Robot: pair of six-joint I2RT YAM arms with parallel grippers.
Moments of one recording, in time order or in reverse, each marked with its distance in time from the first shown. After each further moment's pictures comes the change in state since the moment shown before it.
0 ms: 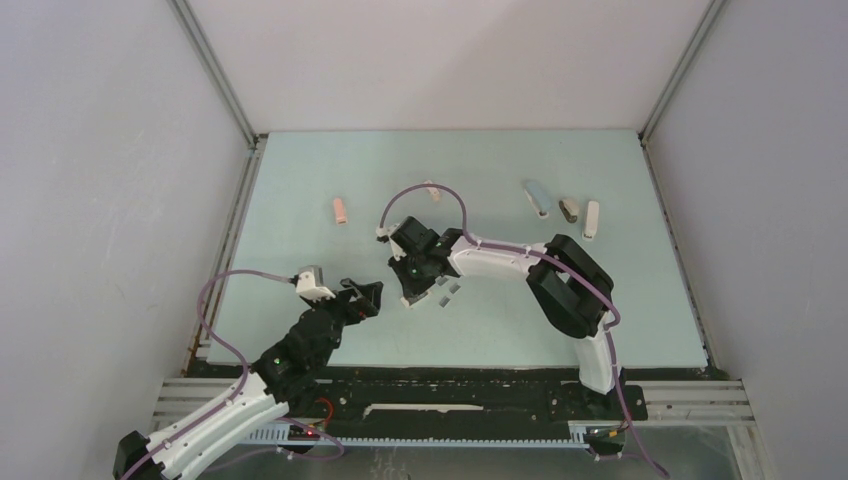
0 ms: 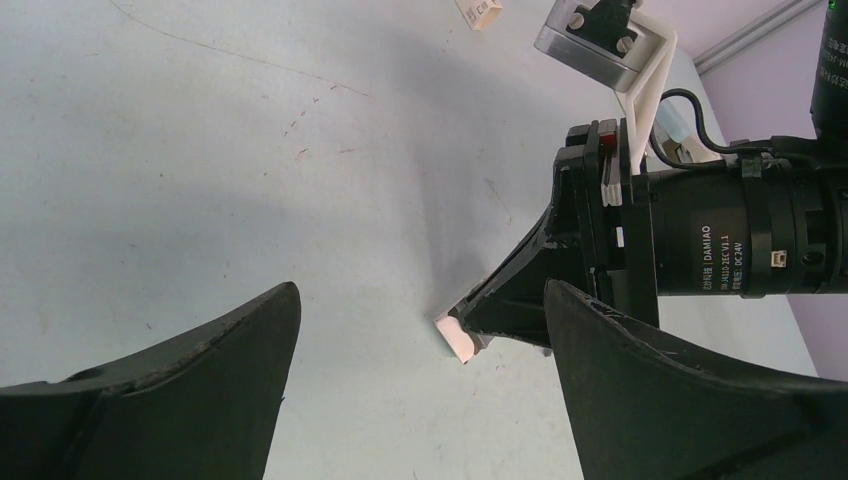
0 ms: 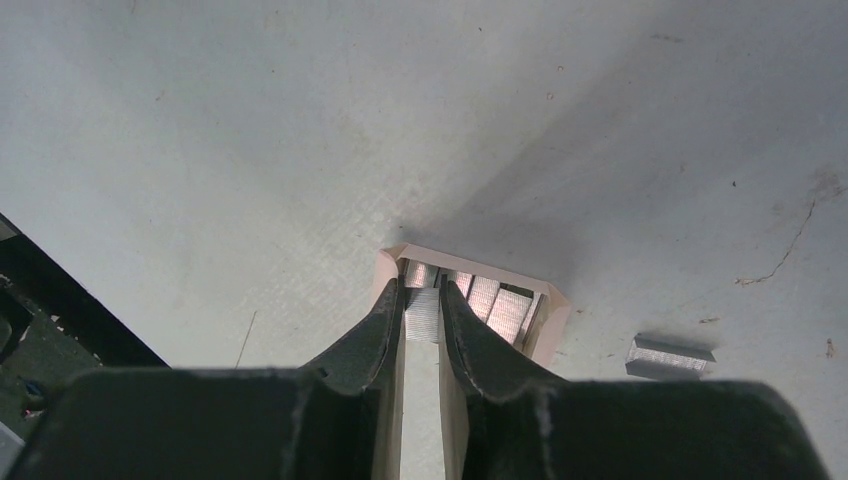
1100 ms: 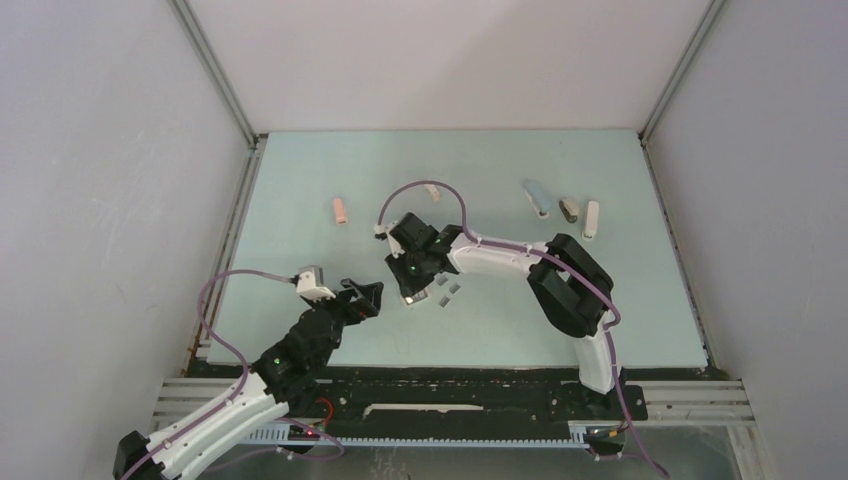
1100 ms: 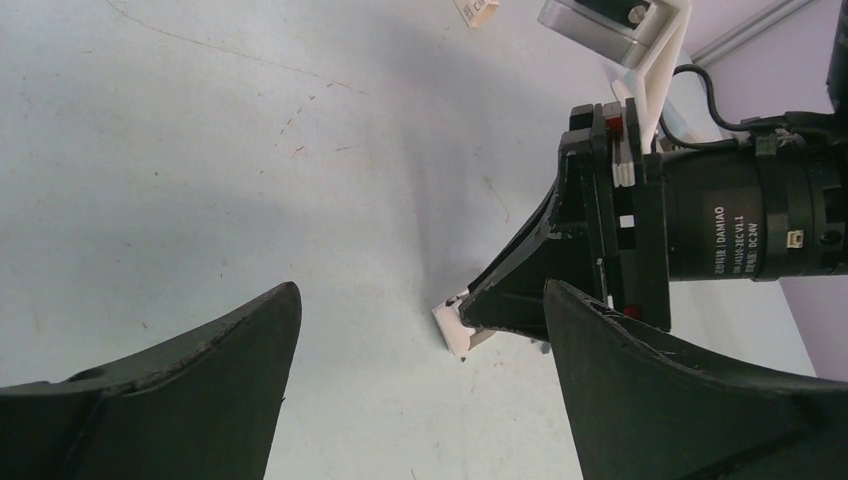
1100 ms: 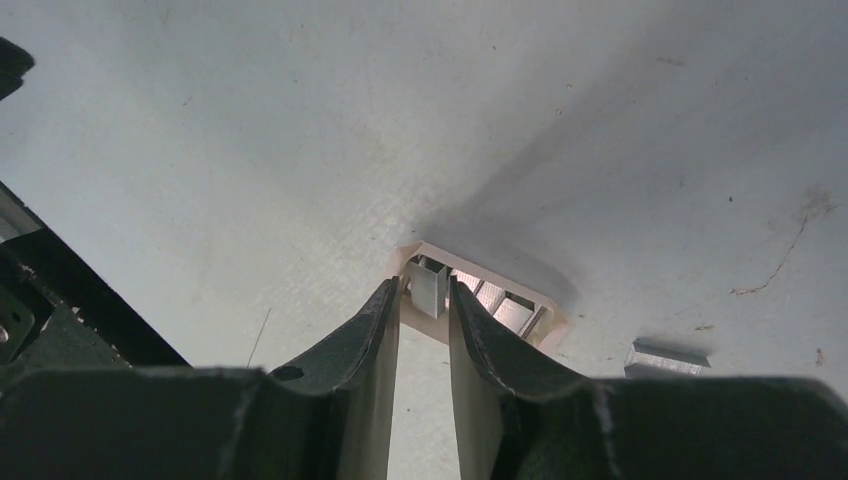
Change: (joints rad) left arm 0.000 0.000 0.000 0.000 0.007 0.000; right arm -0.011 0.005 0.027 -0.019 -0.023 -0.008
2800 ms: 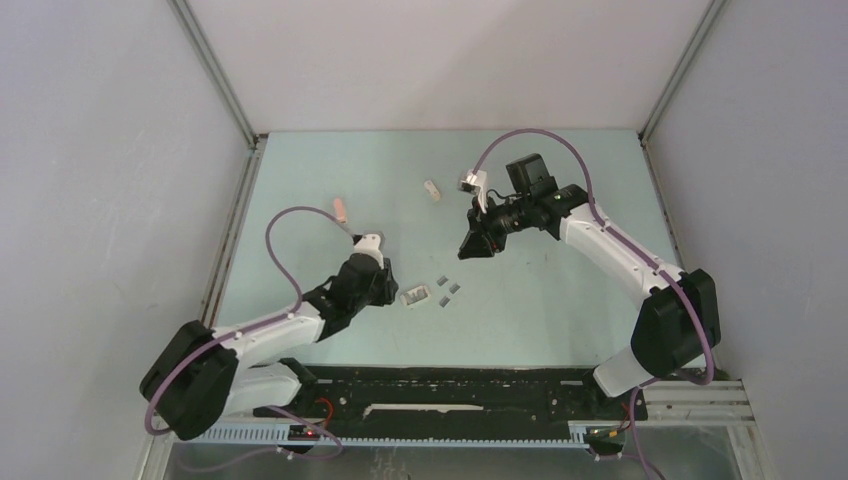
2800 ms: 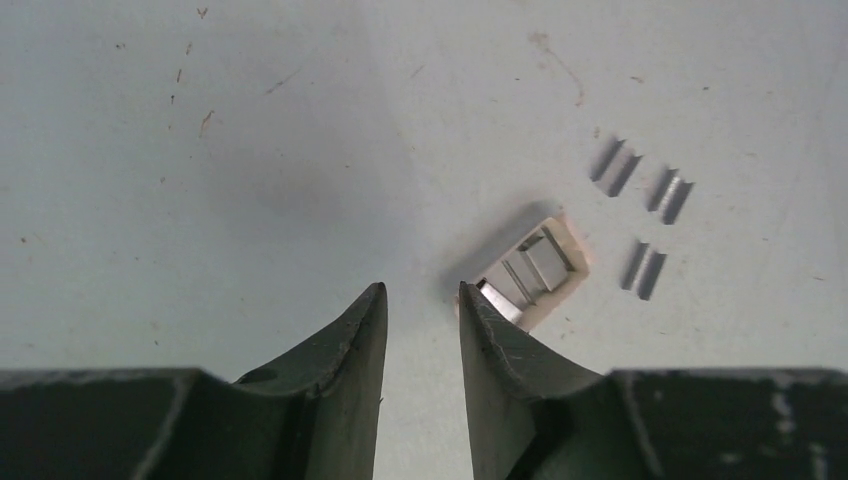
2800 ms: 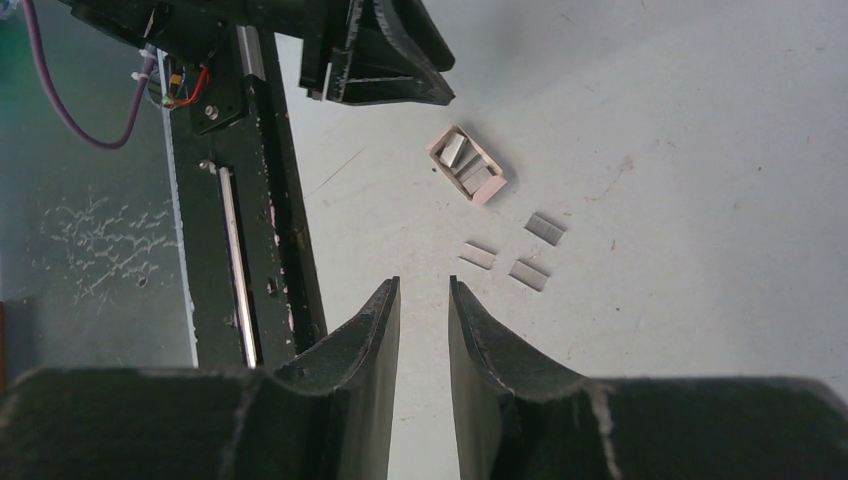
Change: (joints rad) left arm 0.111 0.818 0.338 0.089 0.332 0.247; right arm -0.455 -0.497 -0.181 -0.169 -0.697 -0.557
